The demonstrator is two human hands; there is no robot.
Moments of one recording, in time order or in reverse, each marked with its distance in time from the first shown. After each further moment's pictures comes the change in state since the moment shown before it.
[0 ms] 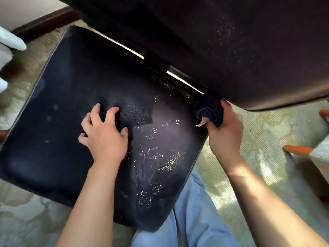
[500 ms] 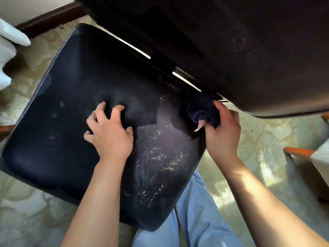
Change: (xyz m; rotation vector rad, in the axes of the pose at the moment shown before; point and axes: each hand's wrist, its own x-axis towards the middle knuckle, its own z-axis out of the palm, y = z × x) left_hand 0.003 0.005 -0.003 0.025 -0.013 -0.009; right_hand -0.009 -0.025 0.004 0.053 -0.027 0.001
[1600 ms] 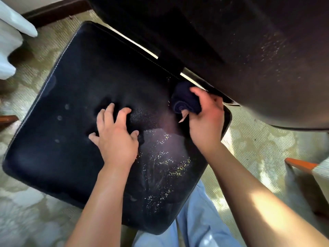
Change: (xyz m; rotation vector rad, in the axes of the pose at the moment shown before) left_hand 0.007 -0.009 0.003 -0.072 0.000 0.004; right_hand 0.032 -0.057 0.053 0.014 -0.110 -0.101
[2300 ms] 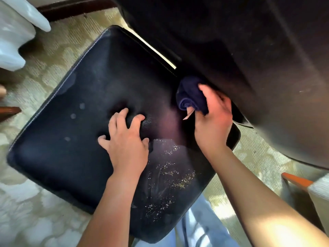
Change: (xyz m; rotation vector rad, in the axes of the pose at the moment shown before) left_hand 0.001 0.001 -0.007 0.035 -0.008 0.009; right_hand 0.018 -0.029 0.010 -0.051 0.054 -0.217
